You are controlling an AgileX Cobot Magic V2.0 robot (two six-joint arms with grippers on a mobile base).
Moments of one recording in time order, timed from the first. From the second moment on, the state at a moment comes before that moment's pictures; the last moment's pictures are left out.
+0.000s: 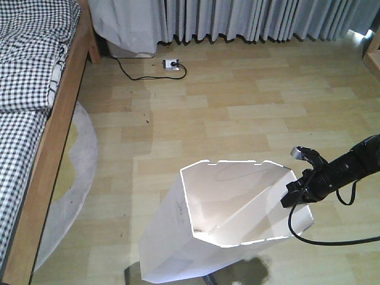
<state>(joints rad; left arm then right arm) 0.05 -0.02 0.03 0.04 0.12 -0.05 -0.27 2.48 -1.22 0.86 0.83 -1.24</state>
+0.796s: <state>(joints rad) 0.05 -0.02 0.03 0.04 0.12 -0.05 -0.27 2.48 -1.22 0.86 0.83 -1.24</state>
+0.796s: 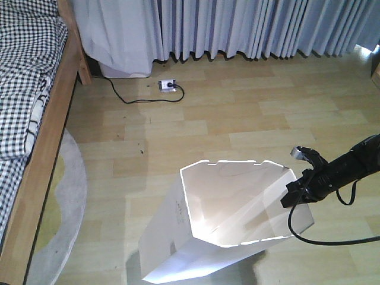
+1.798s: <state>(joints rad) 0.05 -0.02 0.03 0.04 0.12 -0.05 -0.27 2.48 -1.22 0.86 0.83 -1.24</state>
